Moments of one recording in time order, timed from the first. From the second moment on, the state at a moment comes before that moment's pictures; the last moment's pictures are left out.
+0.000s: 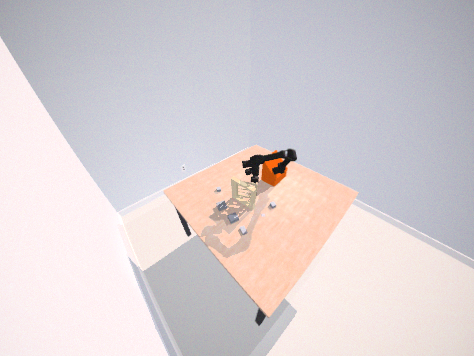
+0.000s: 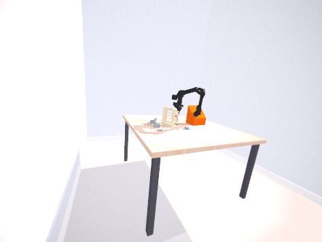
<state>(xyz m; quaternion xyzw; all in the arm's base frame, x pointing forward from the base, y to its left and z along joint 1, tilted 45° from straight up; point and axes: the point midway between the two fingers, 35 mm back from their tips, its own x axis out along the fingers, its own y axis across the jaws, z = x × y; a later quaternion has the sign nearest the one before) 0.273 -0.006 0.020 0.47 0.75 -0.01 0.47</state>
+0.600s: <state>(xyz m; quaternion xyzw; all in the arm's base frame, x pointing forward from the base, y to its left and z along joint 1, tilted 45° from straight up) 0.255 -0.032 -0.002 0.40 0.75 0.08 0.53</state>
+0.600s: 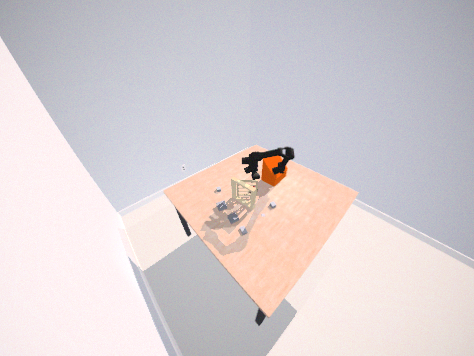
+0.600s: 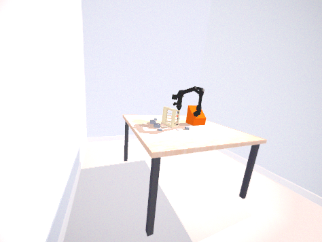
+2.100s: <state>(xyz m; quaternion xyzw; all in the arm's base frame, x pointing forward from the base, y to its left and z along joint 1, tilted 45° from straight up) 0.256 -0.110 -0.075 0.19 0.67 0.34 0.64</state>
